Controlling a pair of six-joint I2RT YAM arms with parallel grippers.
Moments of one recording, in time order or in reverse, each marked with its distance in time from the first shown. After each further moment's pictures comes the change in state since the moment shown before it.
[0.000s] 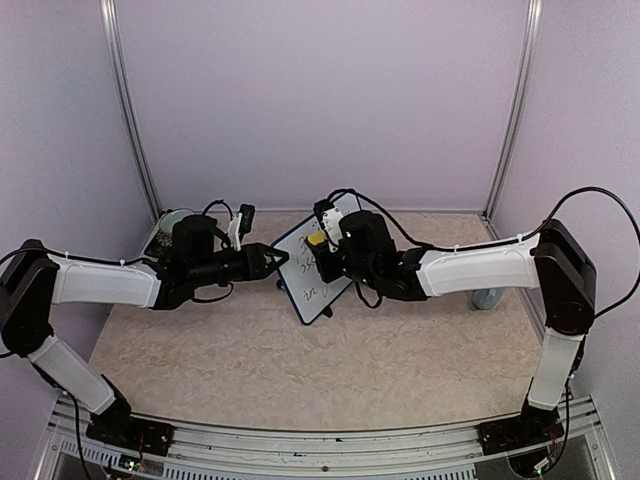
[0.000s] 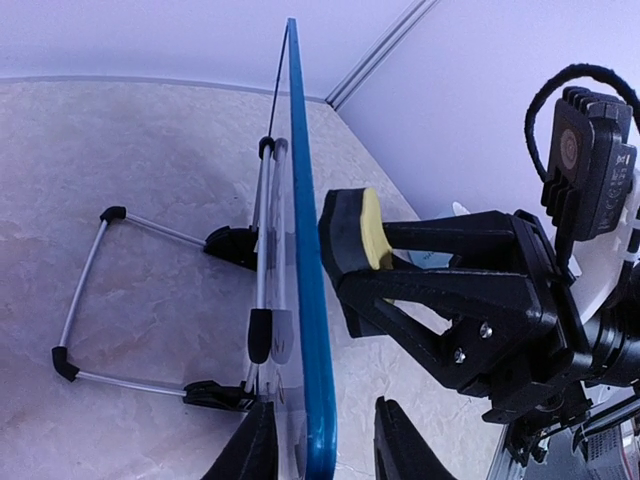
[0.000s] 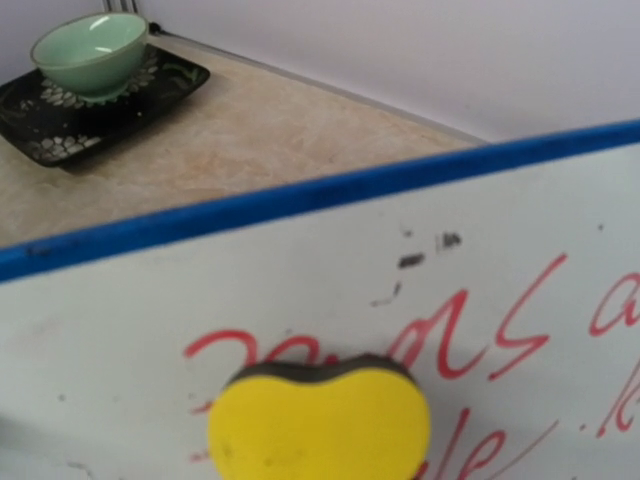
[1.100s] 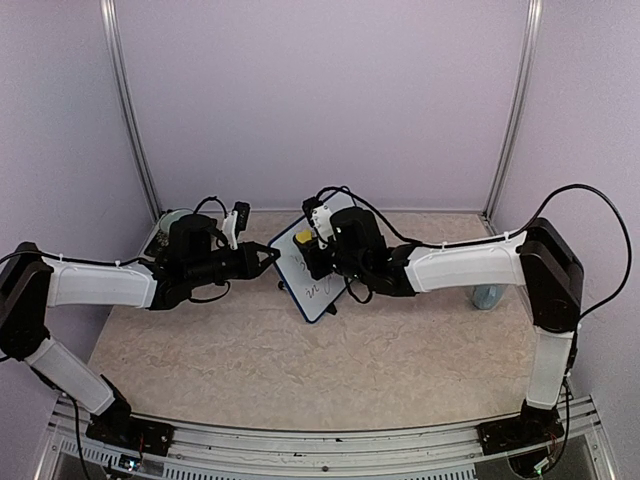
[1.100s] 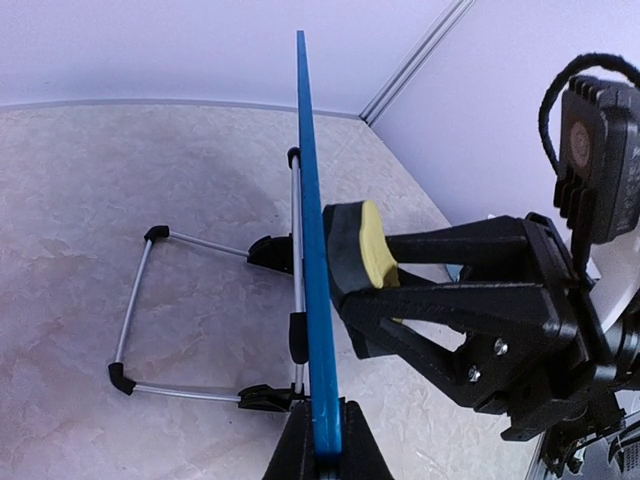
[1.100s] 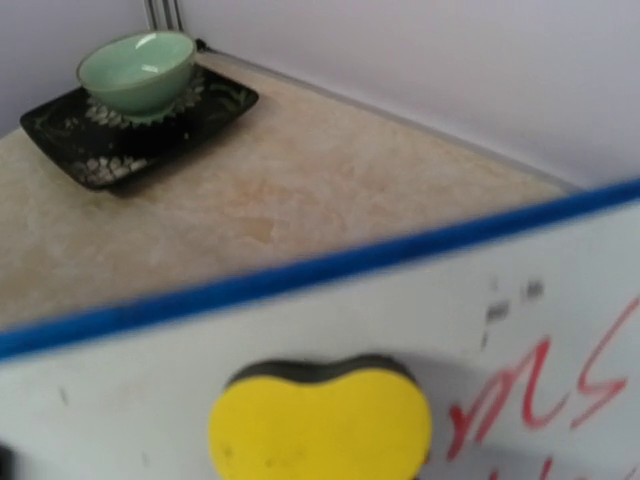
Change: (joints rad) left arm 0.000 -0.034 -0.009 -0.034 -0.093 0.049; right arm -0.002 0.074 0.108 -0.012 -0.072 -0.002
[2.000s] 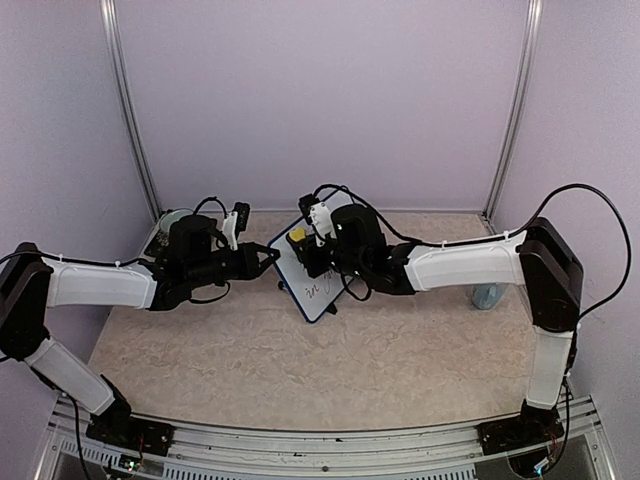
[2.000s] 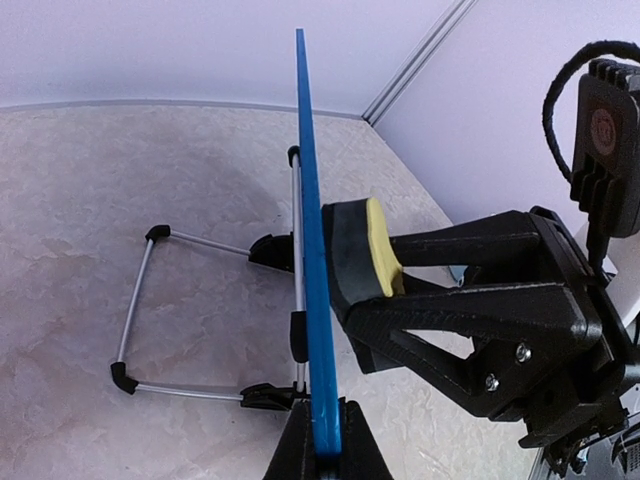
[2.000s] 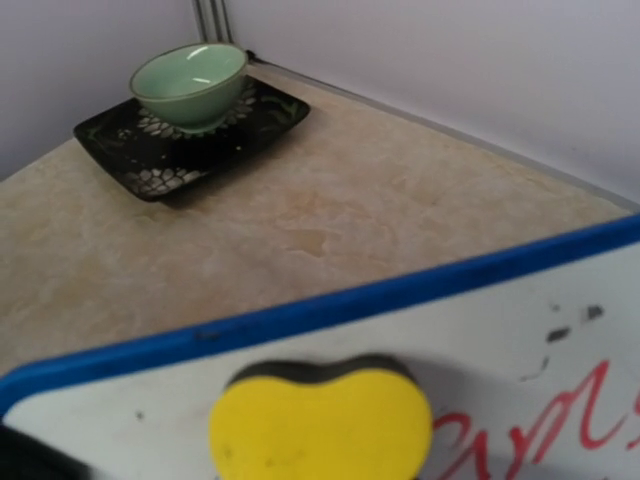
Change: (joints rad) left arm -0.003 -0.003 -0.003 0.000 -0.013 0.006; right arm 0.005 0.003 0.000 0.032 -0.087 0.018
